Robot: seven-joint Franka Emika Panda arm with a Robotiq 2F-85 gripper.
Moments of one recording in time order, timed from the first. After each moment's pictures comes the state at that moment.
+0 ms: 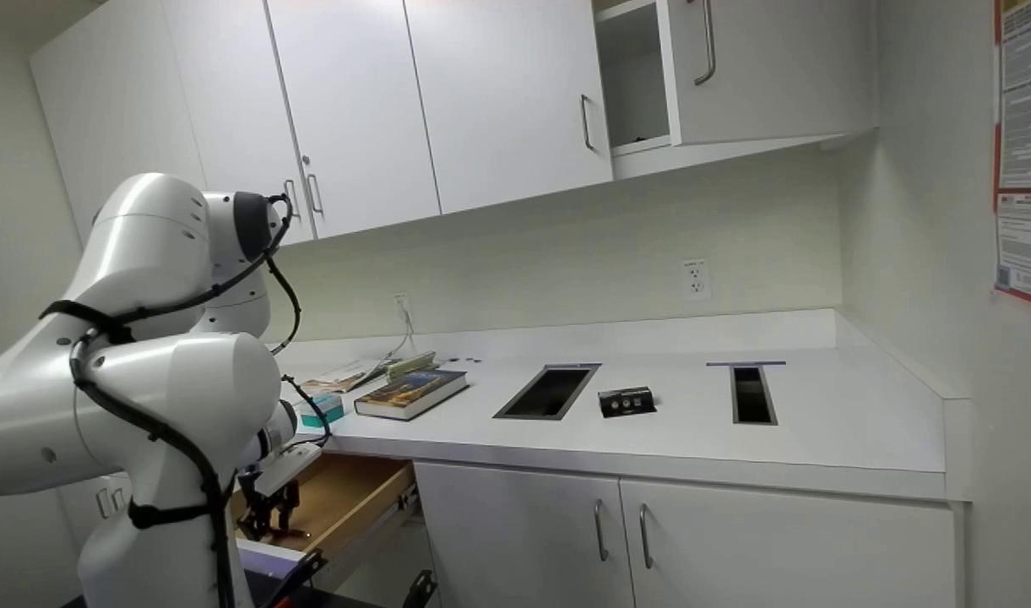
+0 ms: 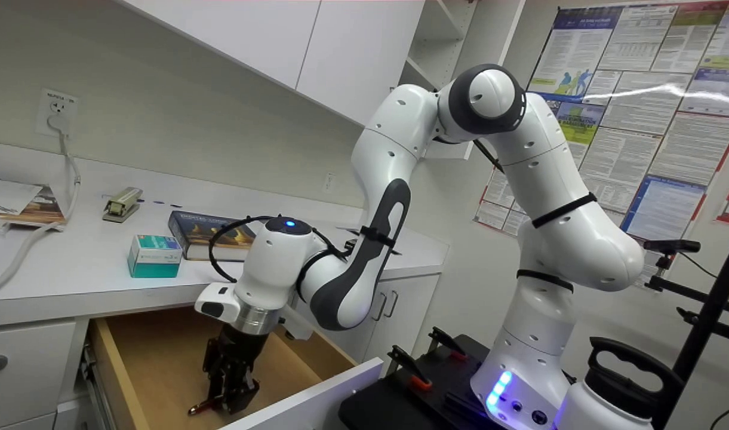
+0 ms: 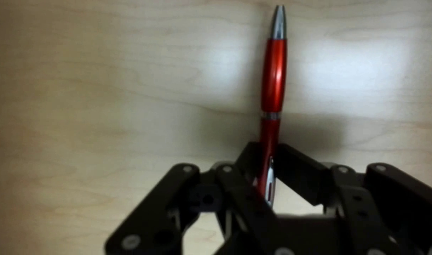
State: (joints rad) arm 0.67 0.76 0.06 -2.17 -0.66 3.01 -0.24
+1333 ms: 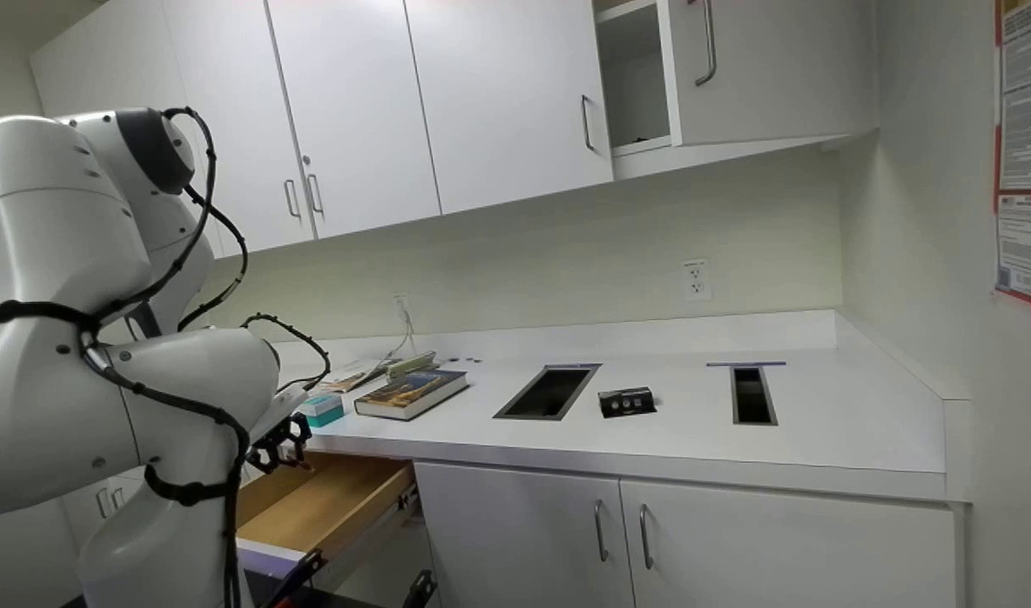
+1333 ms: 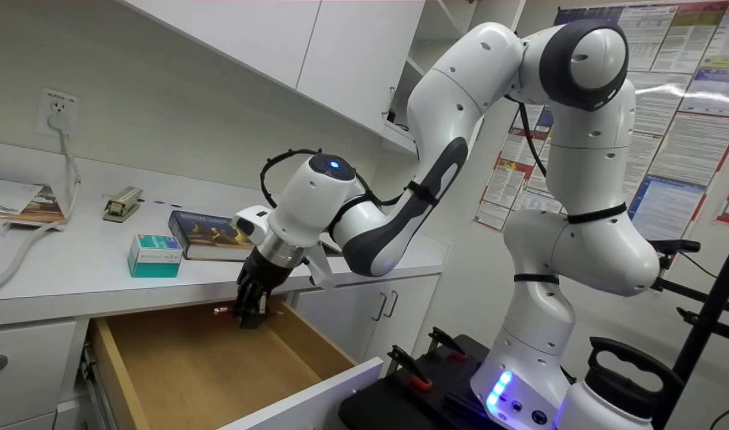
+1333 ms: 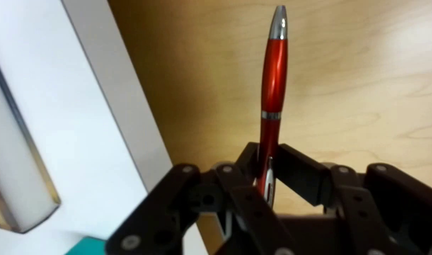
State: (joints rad) arm 1.23 0.43 -0.50 -2.36 -0.69 2.97 0.20
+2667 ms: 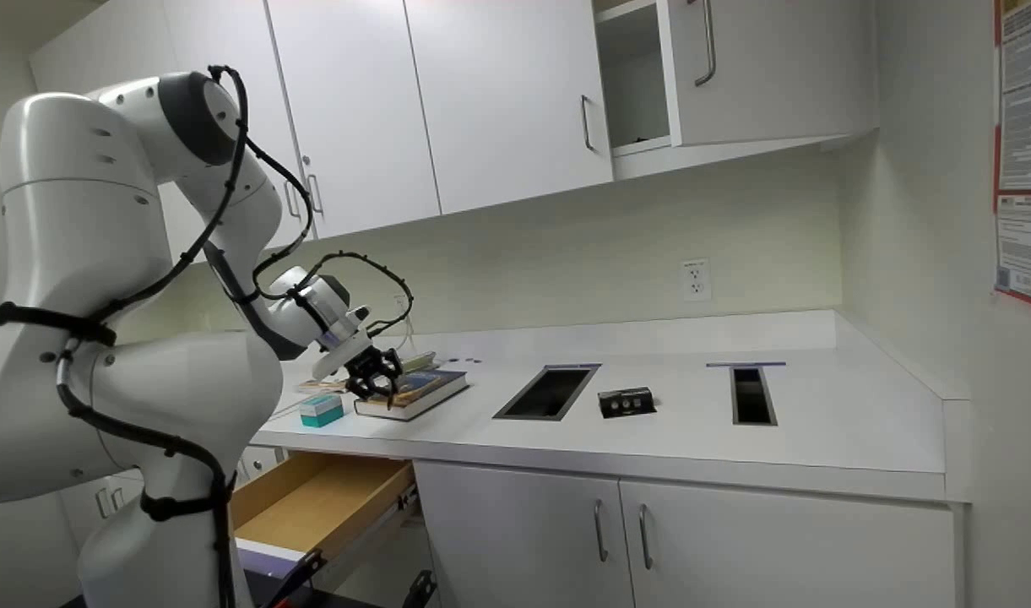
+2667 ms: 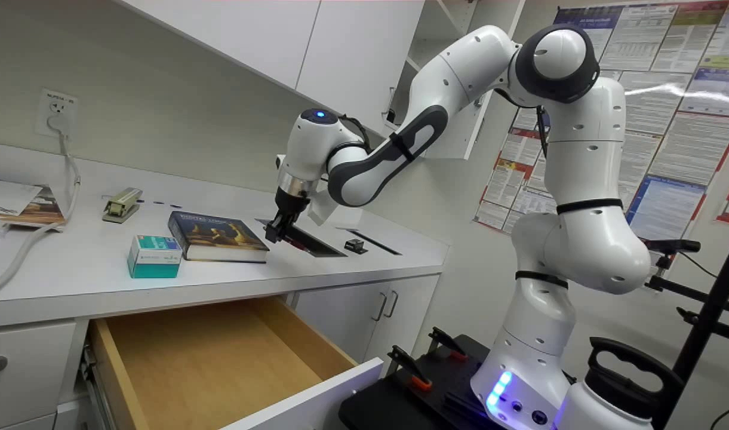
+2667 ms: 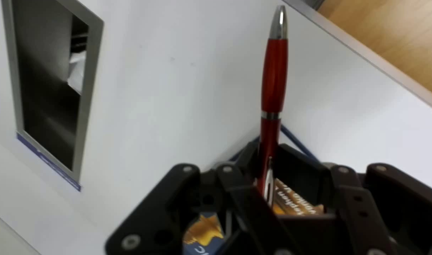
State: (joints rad) arm 0.86 0.30 -0.45 -2.20 -0.69 2.63 0.49
